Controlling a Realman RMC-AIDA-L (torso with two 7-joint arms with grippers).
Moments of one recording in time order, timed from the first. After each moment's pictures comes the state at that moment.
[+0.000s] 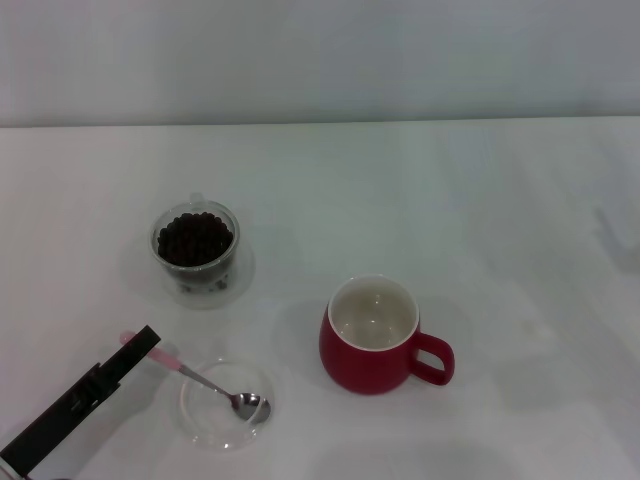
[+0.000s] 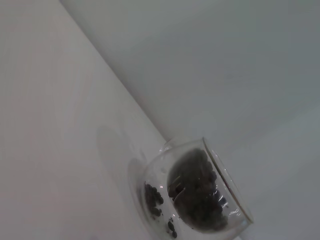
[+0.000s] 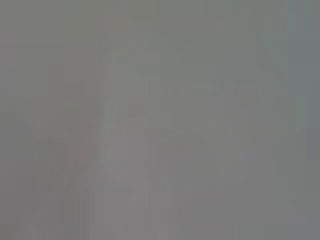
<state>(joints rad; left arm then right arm) -0.31 -2.08 0.83 -0.01 -1.85 -1.34 1.75 0.27 2.00 -1.35 -0.13 -0.18 -1.43 0.34</state>
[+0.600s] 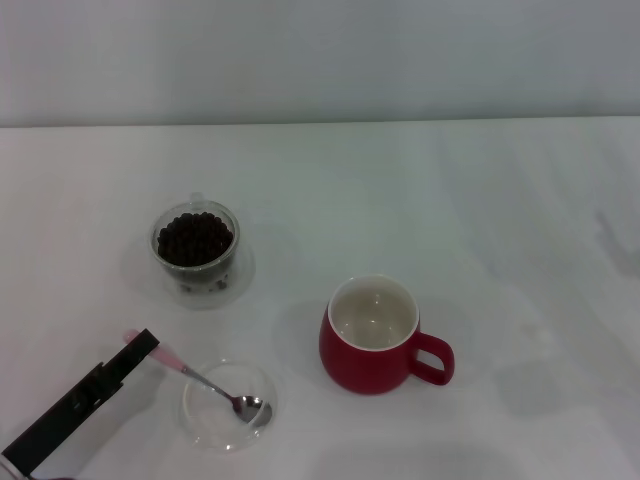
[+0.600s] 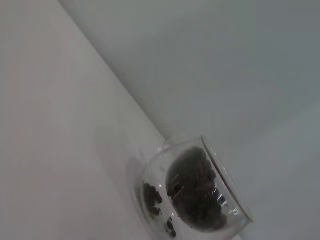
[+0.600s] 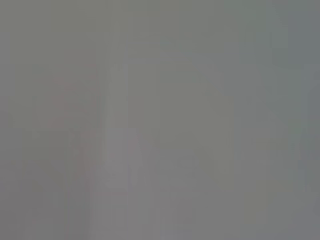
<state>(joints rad) -0.32 -2.08 0.83 -0.01 -1.85 -1.34 1.76 0.27 2.00 -1.35 -0.12 -0.18 -1.45 0.33</state>
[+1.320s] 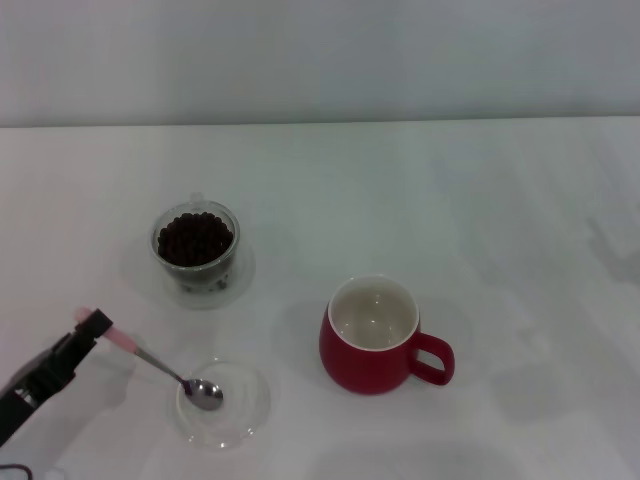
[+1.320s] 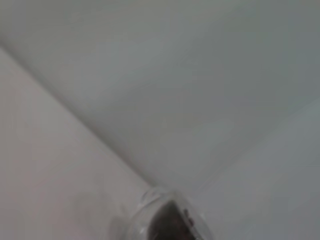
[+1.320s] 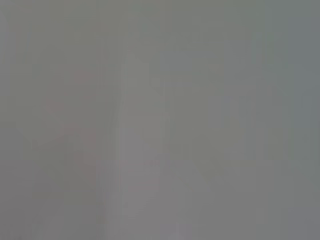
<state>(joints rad) -0.24 -2.07 0.82 0.11 -1.87 -1.43 1.82 0.26 2.01 -1.38 -0.12 -0.18 -1.46 0.34</state>
